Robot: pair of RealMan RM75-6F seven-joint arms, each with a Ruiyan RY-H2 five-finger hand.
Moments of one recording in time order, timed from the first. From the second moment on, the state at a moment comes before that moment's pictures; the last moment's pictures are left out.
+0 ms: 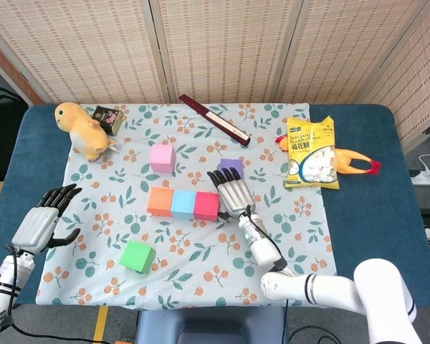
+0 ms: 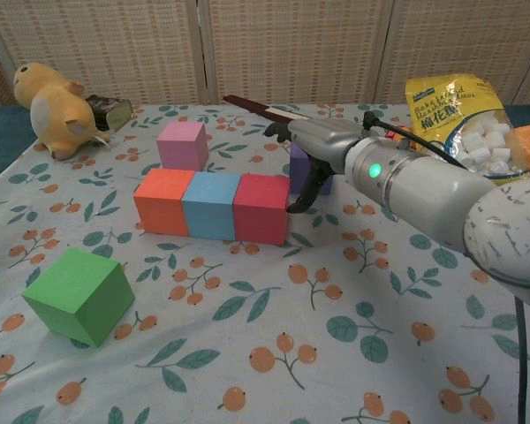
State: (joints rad) left arm -0.38 -1.03 -0.08 -1.70 1.40 1.16 -0.11; right arm 0.98 -1.80 0.27 -1.32 -0.75 1.00 -0.62
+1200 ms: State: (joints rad) left arm -0.51 -1.02 0.04 -1.68 1.79 1.06 -0.01; right arm 0.54 -1.11 0.13 -1.86 -1.14 1.28 -0.27
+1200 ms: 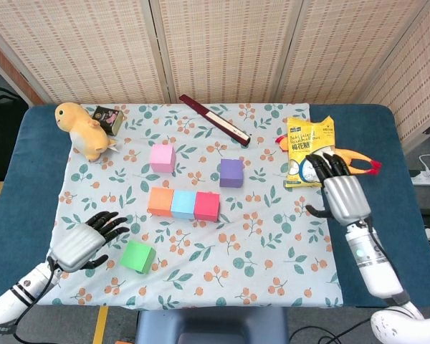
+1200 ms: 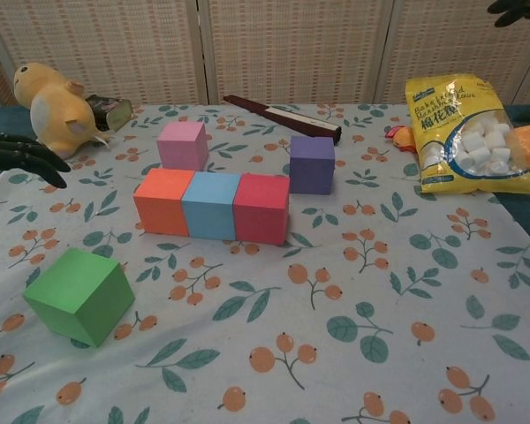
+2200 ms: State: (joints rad) left arm -0.53 -1.24 0.05 -1.65 1.60 0.91 0.36; right arm 0.37 -1.07 0.11 -1.81 -1.28 1.32 -0.06
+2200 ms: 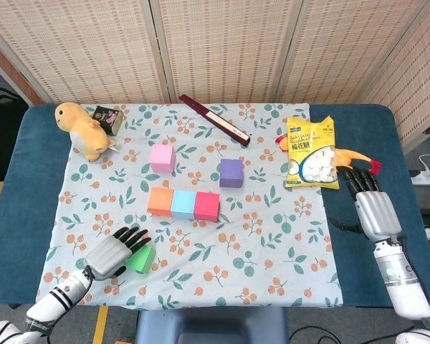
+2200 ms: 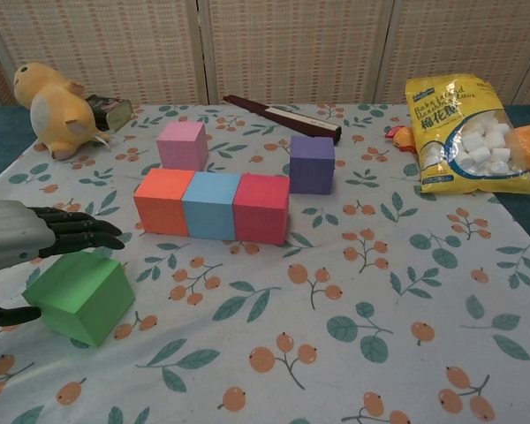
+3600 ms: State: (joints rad) left arm -0.94 -1.19 -0.22 -1.56 1.25 0.64 0.13; right arm 0.31 -1.06 0.17 -1.76 -1.25 1.30 0.02
